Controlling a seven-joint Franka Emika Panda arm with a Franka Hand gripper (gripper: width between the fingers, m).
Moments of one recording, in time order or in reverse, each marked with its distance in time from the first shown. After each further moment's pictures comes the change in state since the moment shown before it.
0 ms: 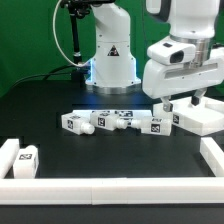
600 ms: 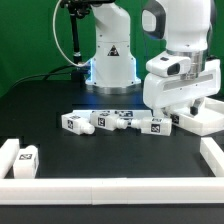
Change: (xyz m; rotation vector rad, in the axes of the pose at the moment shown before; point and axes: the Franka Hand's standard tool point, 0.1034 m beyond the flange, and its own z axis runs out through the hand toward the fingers) arm -0.013 -0.009 0.032 0.006 0.075 -0.007
